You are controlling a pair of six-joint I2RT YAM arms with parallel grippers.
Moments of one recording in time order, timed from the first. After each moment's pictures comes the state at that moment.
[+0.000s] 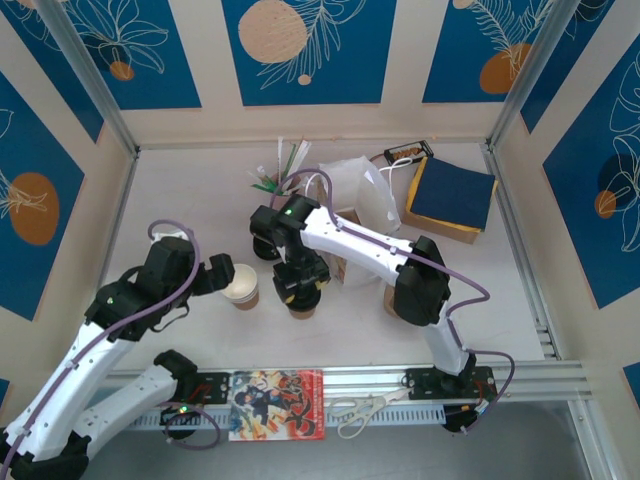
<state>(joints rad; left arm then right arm) -0.54 0.72 0.95 -1.07 -0.25 -0.66 1.01 2.08 1.98 -1.55 -0.14 0.52</state>
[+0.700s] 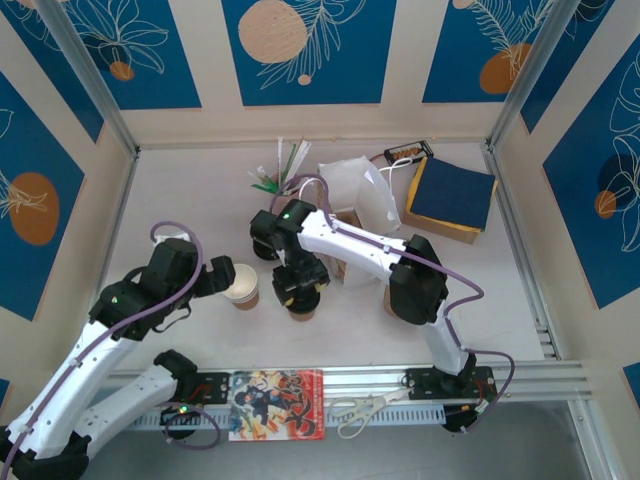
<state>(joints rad) -0.54 0.72 0.93 -1.07 -0.25 -0.68 1.01 2.10 1.93 -1.50 -0.15 0.51</state>
